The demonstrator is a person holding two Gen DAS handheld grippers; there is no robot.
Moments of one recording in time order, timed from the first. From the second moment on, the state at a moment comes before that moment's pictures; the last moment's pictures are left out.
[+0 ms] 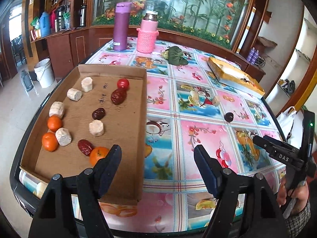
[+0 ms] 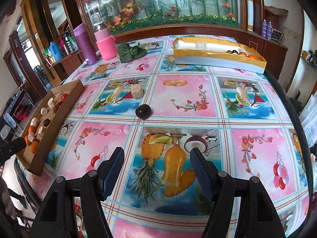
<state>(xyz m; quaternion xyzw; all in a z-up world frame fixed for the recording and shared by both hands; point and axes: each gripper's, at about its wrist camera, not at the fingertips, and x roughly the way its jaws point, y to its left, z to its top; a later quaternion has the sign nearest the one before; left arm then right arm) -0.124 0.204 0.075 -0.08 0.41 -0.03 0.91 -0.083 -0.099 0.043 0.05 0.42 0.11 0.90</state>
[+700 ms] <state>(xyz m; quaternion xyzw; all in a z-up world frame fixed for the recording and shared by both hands) -0.059 0.176 0.044 -0.05 0.45 -0.02 0.89 -0.009 -0.065 0.018 0.01 0.44 0.13 0.89</state>
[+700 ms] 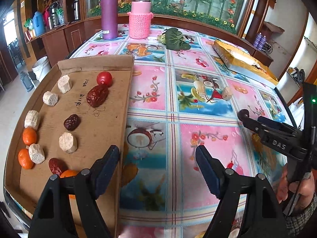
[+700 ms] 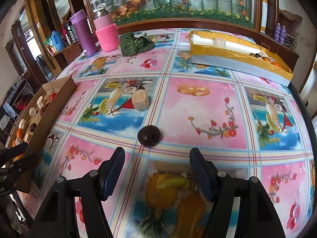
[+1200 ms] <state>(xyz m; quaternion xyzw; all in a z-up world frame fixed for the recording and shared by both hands) 0.026 0.092 0.040 0.01 0.44 -0.10 0.89 -0.001 -0.060 0.024 -0.04 0.39 0.11 0.91</state>
